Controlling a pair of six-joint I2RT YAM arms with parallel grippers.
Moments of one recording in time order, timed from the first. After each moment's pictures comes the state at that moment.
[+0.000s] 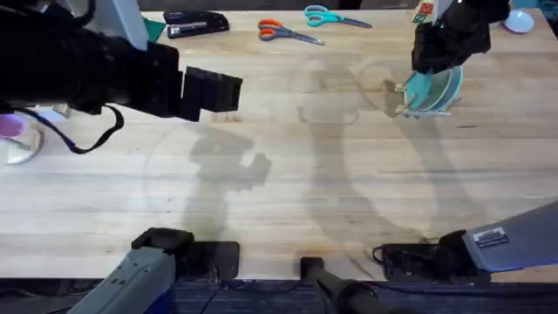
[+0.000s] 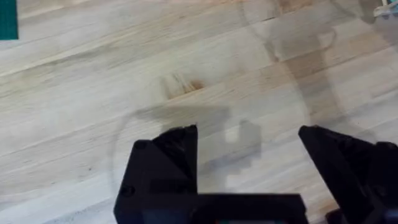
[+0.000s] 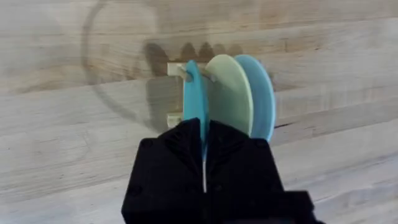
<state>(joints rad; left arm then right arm) -0.10 0.98 1.27 -1.20 0.21 0.11 0.11 1.73 1.49 -1.05 0.33 0.13</state>
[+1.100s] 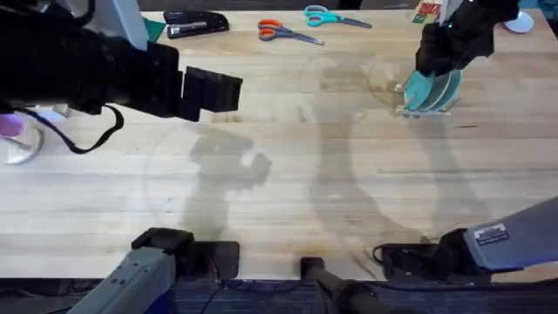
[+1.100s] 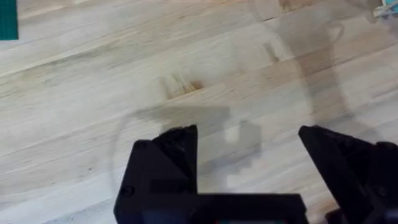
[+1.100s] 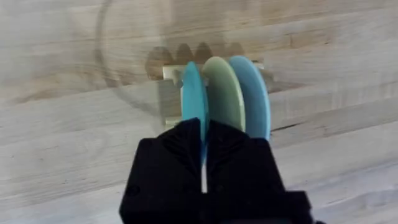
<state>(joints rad) -0.10 0.98 1.27 -1.20 0.21 0.11 0.04 1.76 1.50 -1.04 0.25 0.13</state>
